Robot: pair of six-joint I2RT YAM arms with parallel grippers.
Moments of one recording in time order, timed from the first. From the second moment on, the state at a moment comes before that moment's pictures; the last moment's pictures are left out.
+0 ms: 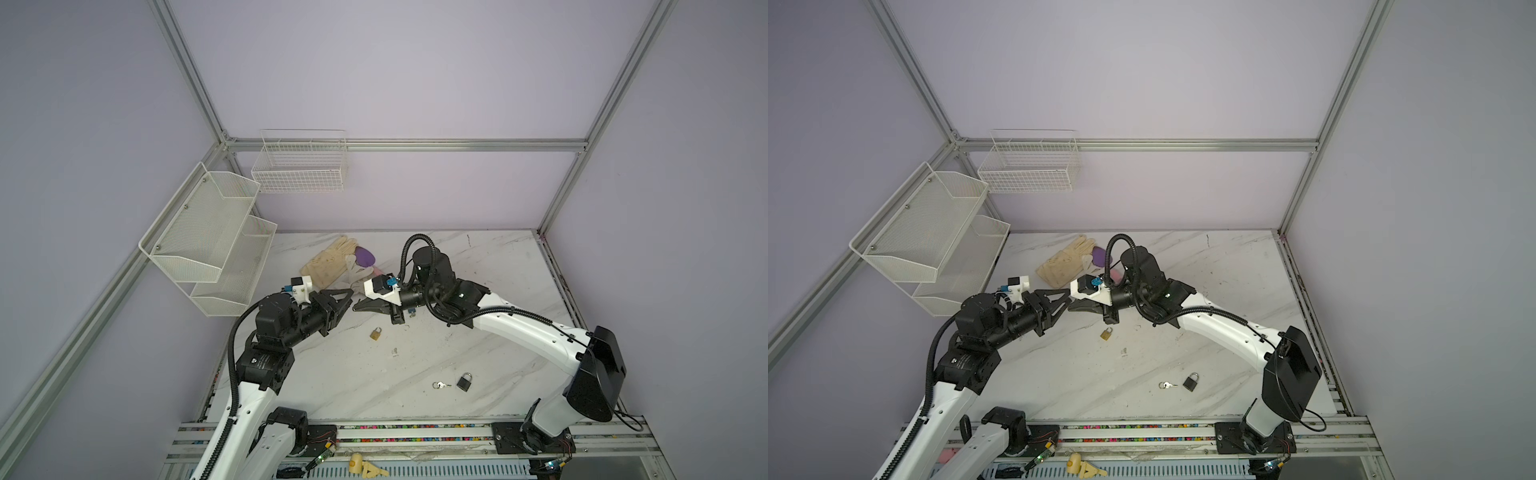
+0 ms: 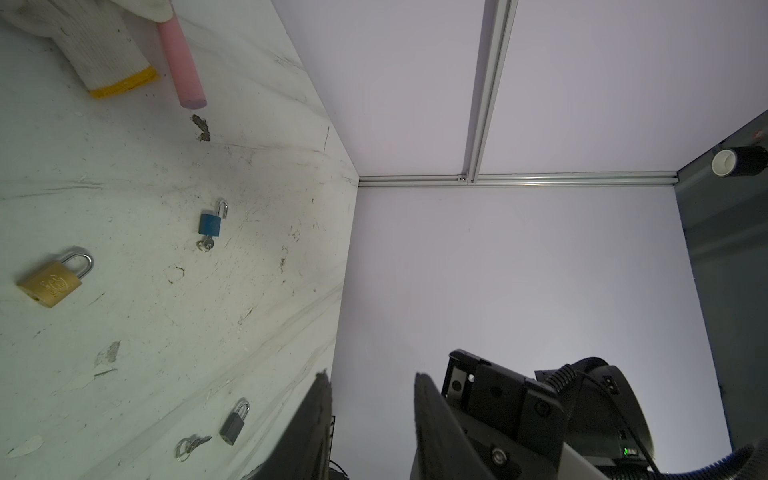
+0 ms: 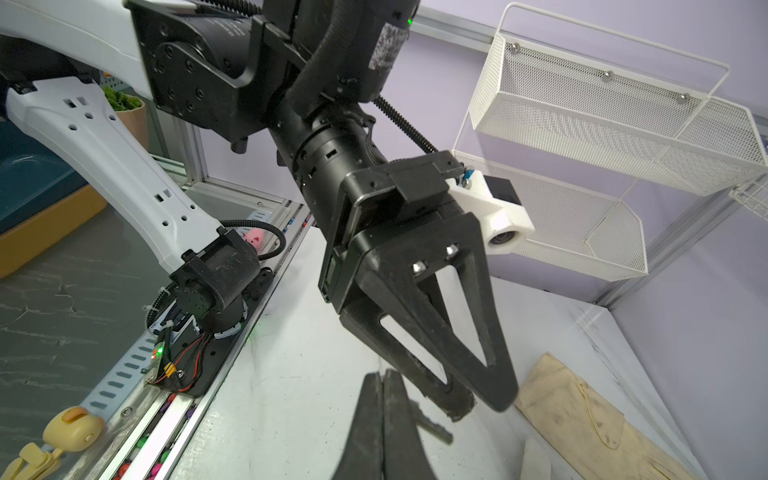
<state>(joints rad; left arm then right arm) -0.16 0.72 0.73 -0.25 0.56 -1.35 0.89 1.60 1.37 -0.06 -0.81 -0.46</state>
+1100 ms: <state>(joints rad) -0.16 0.74 0.78 -0.30 0.63 -1.31 0.92 1.66 1.42 -0.04 -0.85 -0.46</state>
